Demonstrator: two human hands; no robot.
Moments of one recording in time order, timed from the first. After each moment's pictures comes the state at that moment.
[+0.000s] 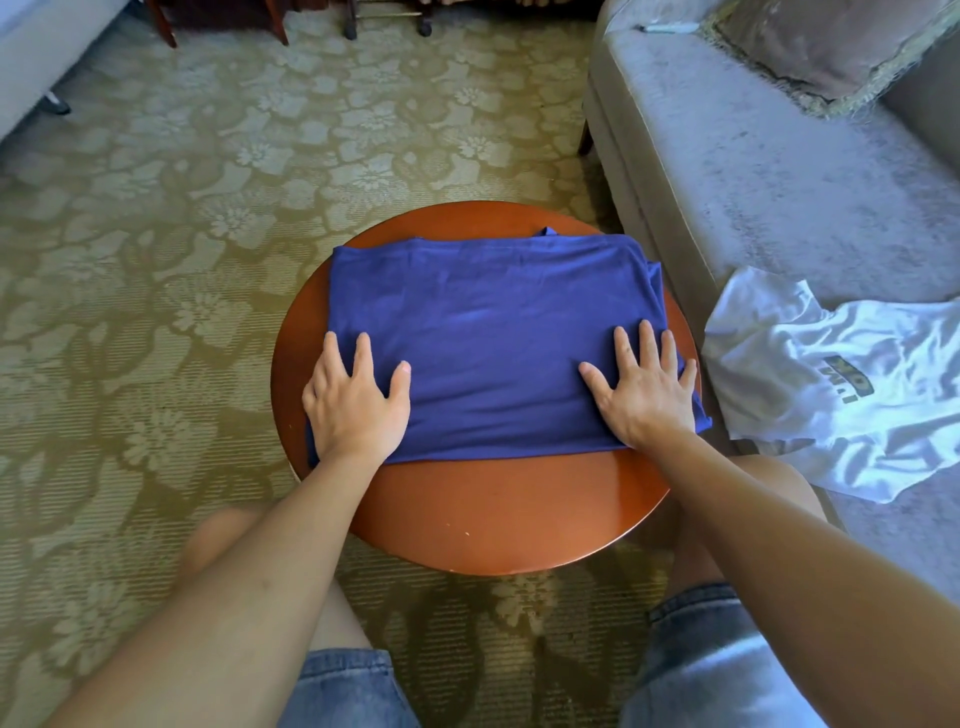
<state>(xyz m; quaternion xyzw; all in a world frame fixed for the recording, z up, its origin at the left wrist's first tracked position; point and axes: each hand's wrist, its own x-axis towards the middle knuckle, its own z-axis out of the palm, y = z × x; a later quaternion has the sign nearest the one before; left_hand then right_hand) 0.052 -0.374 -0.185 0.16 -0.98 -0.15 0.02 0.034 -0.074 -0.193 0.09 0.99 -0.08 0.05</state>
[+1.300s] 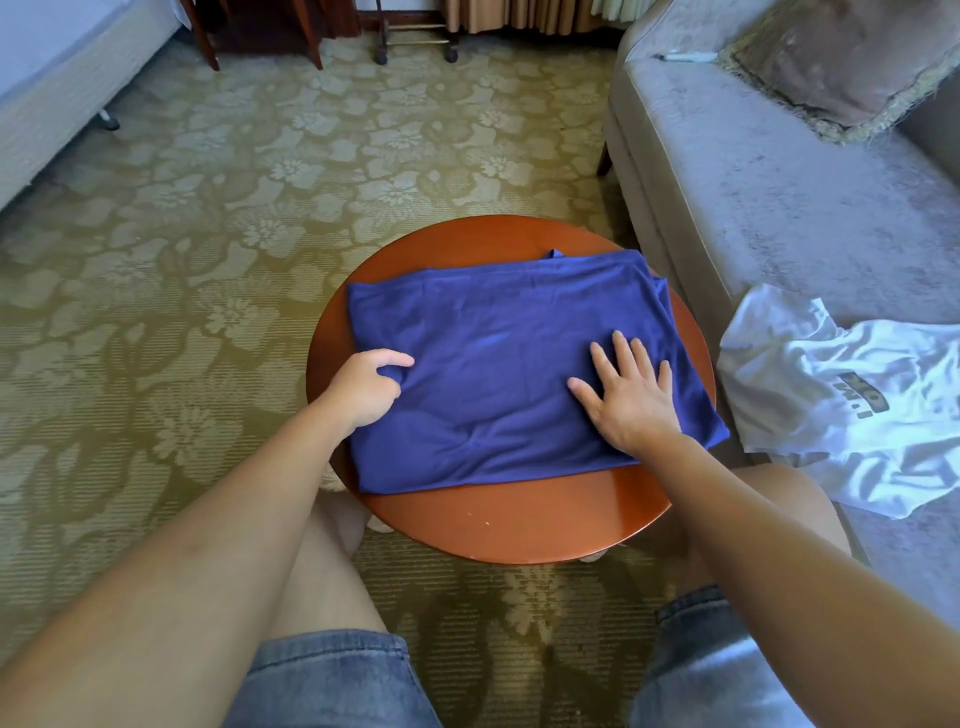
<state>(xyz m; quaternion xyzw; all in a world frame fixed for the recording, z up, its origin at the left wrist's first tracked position) 0.039 -0.408 -0.143 0.15 -0.88 -0.43 -0.13 0.035 -0.100 -0.186 0.00 0.99 -0.09 0.07</state>
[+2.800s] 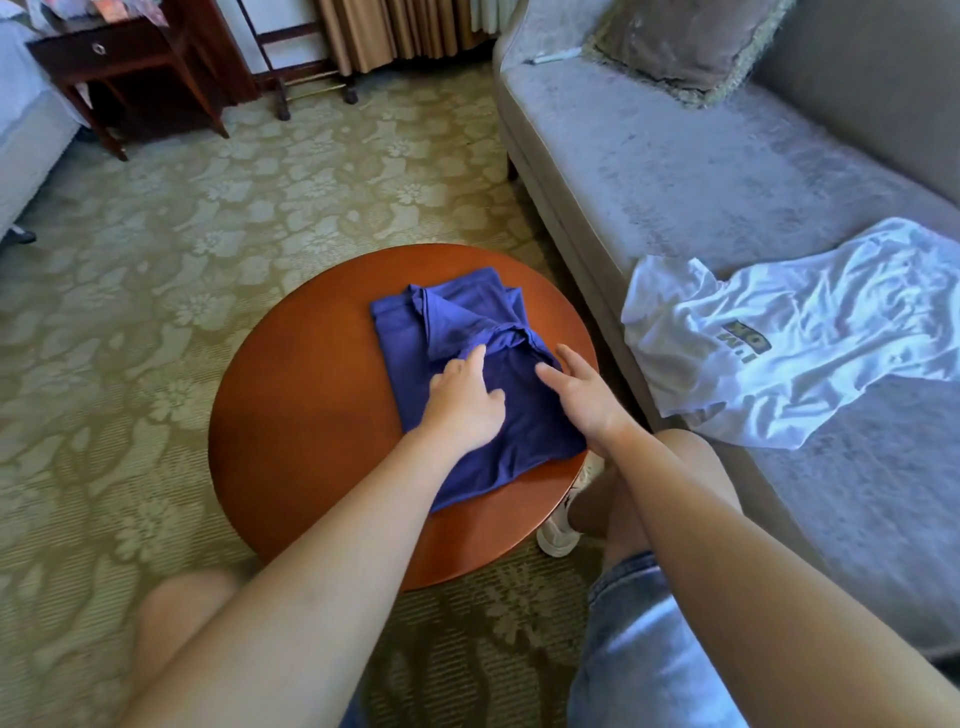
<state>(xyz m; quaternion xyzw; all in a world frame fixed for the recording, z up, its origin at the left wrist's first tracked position) 0.044 -0.191 -0.120 -0.03 -0.95 -0.24 -0.18 0.060 -0.036 -0.163 0.19 0.69 -0.70 0.09</state>
